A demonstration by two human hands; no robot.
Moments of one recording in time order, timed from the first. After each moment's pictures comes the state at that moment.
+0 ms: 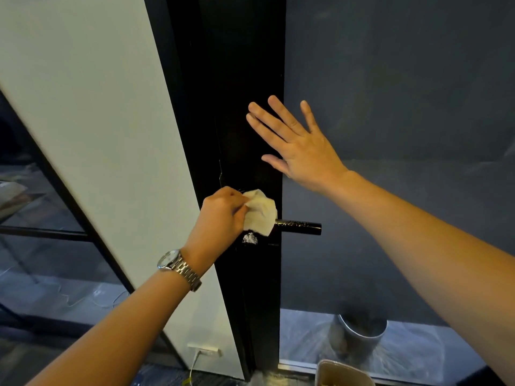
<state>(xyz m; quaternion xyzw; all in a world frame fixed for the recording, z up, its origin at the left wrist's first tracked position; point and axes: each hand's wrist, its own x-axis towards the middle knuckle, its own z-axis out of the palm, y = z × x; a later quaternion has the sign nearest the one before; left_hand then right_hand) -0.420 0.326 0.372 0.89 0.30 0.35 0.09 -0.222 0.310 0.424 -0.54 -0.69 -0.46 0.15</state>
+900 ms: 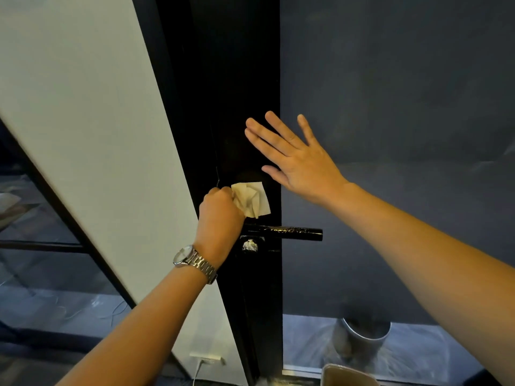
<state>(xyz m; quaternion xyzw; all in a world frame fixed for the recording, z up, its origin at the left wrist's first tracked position) -0.395 0.347 0.377 0.82 0.46 0.32 0.11 -0.220 0.310 0.411 -0.54 -0.68 -0.47 0.16</state>
